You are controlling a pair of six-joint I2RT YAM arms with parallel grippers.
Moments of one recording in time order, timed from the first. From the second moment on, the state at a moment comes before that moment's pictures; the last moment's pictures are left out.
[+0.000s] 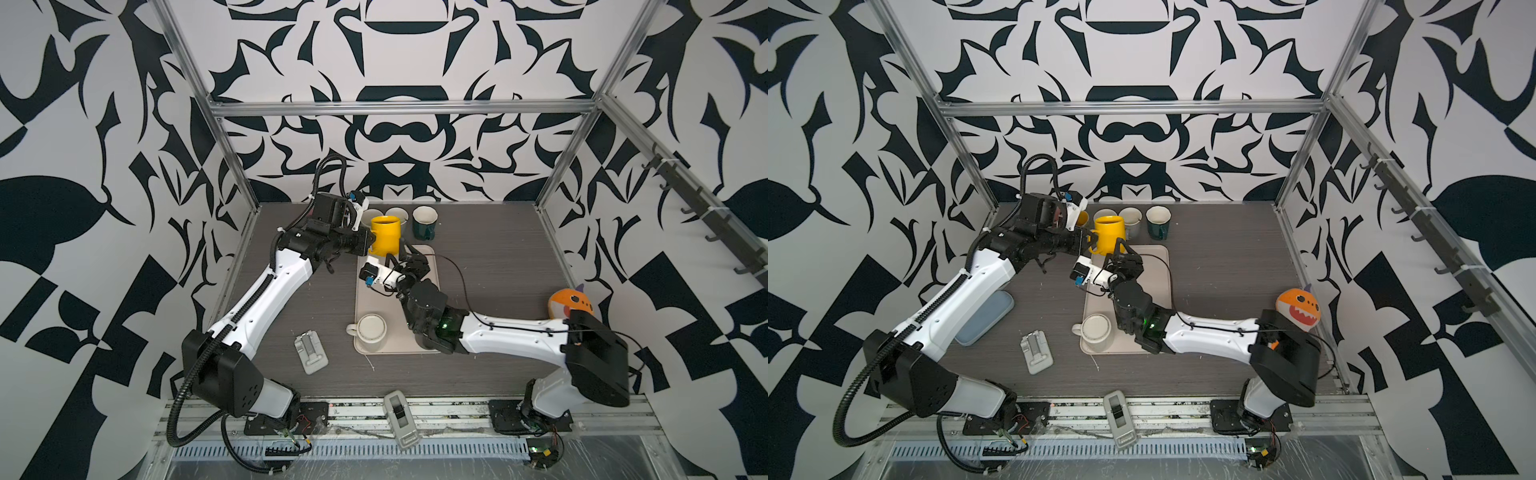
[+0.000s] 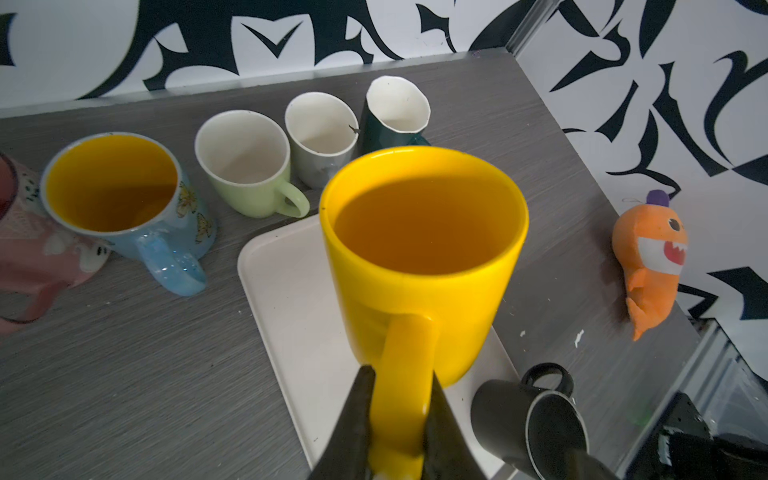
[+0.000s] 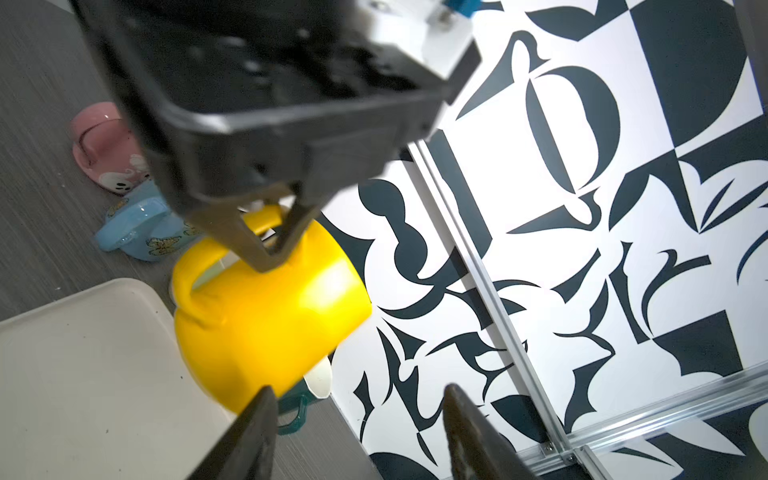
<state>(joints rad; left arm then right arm) -0.44 1.46 1.42 -0.63 0.27 -0.17 1.10 1.49 0.95 0.61 0.84 -0.96</state>
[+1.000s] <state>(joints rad) -0.76 1.73 1.39 -0.18 -0.03 0.00 0.11 1.21 0.96 -0.30 -0.55 0.72</state>
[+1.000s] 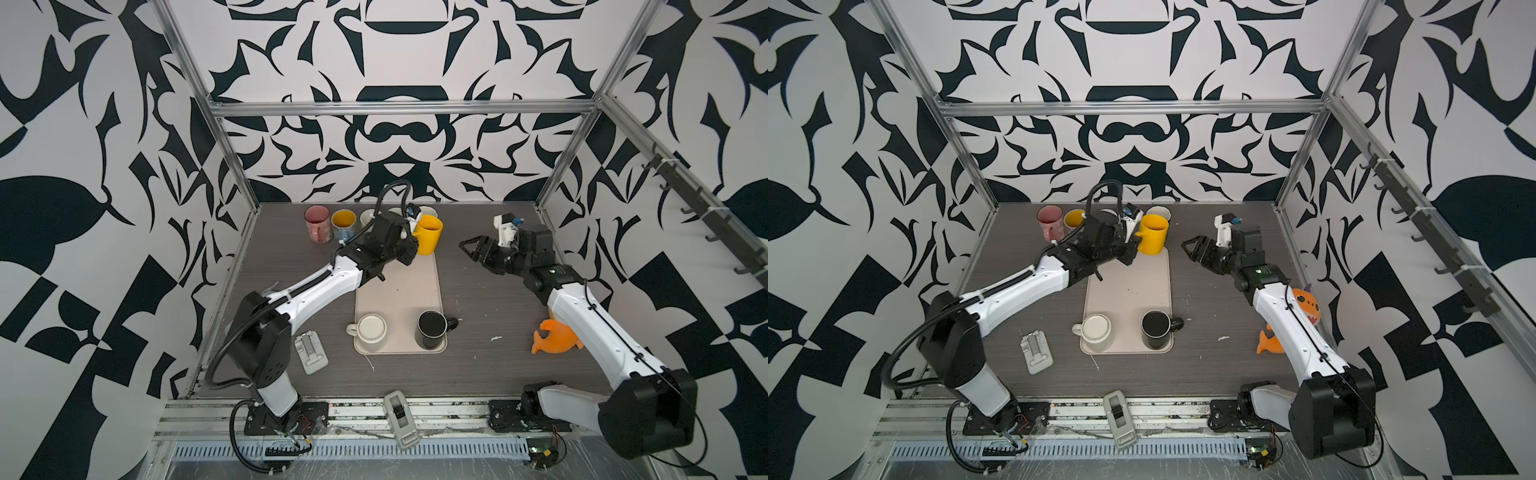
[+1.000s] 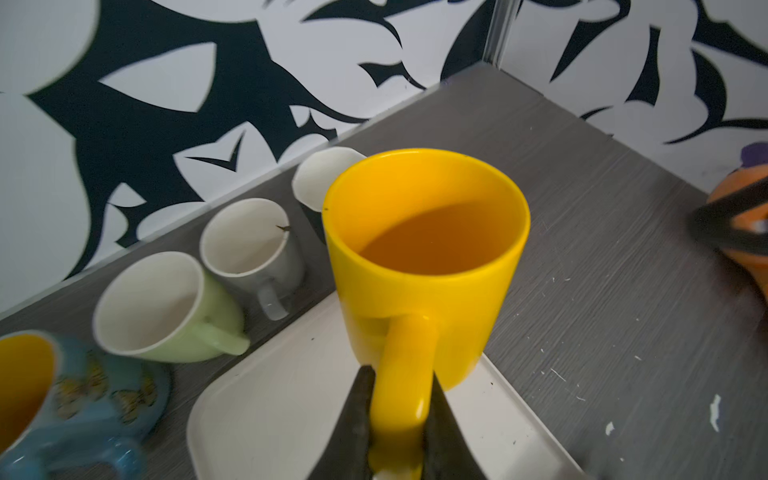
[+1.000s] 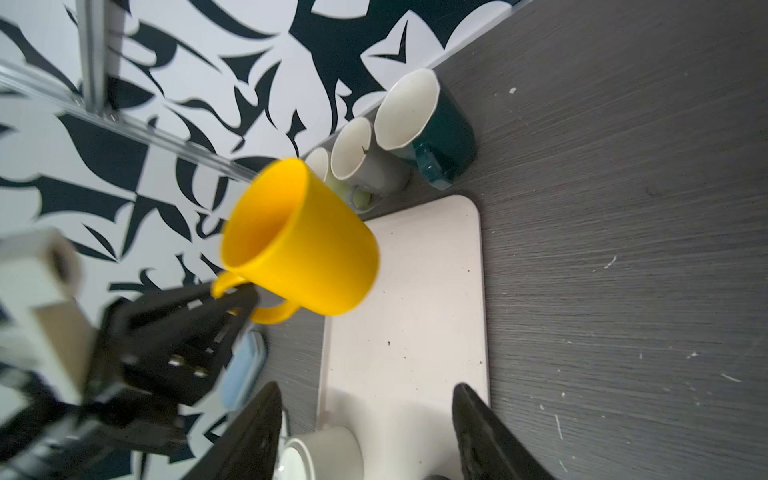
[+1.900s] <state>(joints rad) -0.82 2.16 1.59 0.12 -0.03 0.02 -0.11 1.11 0.88 -0.29 -0.66 0.83</state>
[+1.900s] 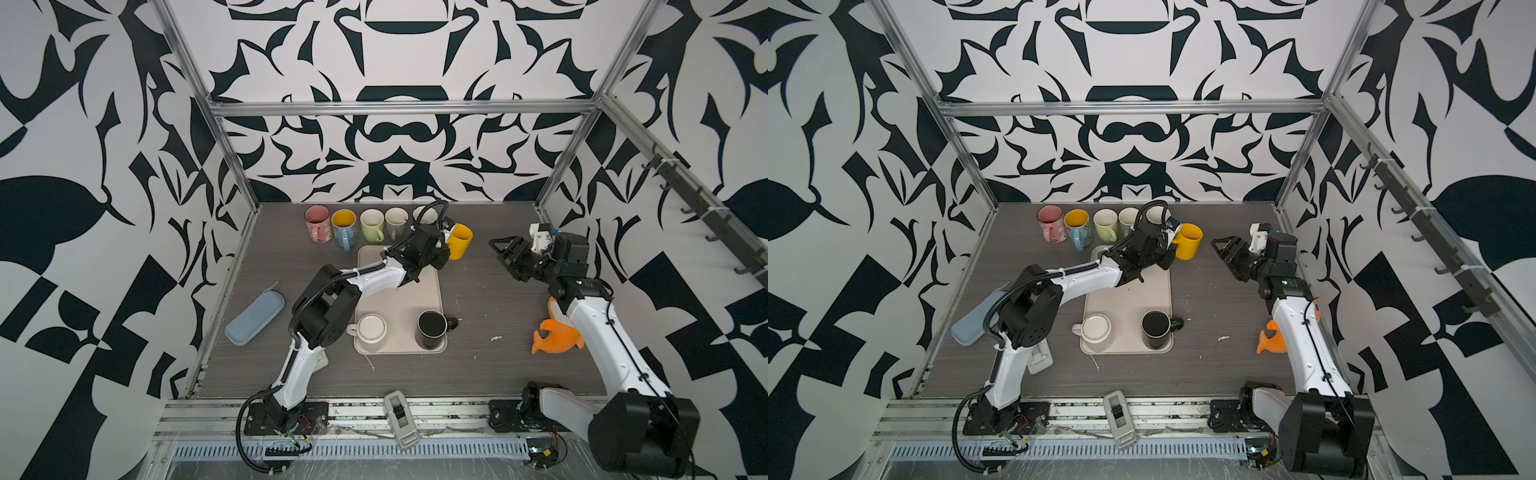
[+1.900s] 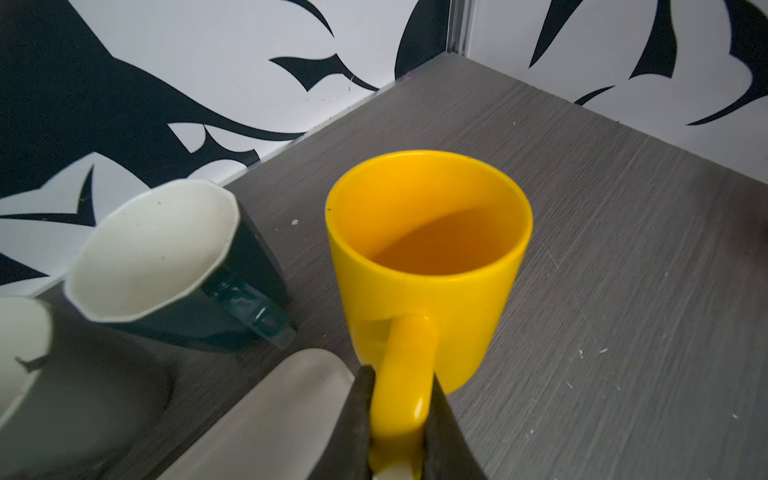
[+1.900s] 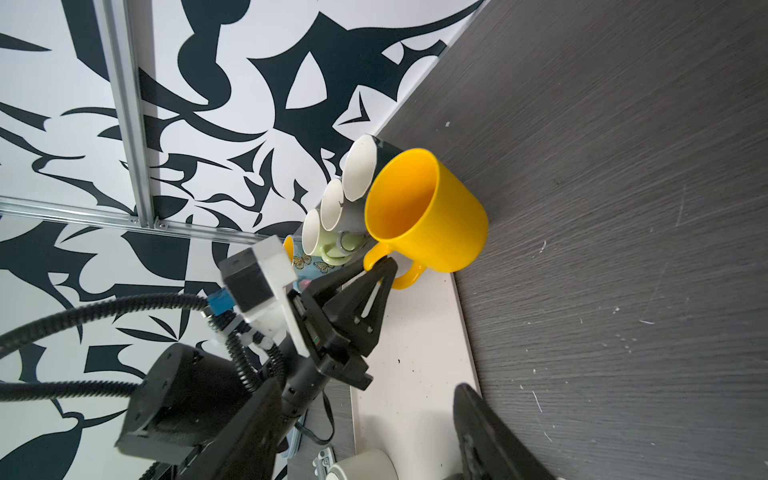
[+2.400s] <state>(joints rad) -0.82 2.31 1.70 0.19 -0.04 -0.03 -0.12 1.11 0.88 -0.29 -0.67 0.83</state>
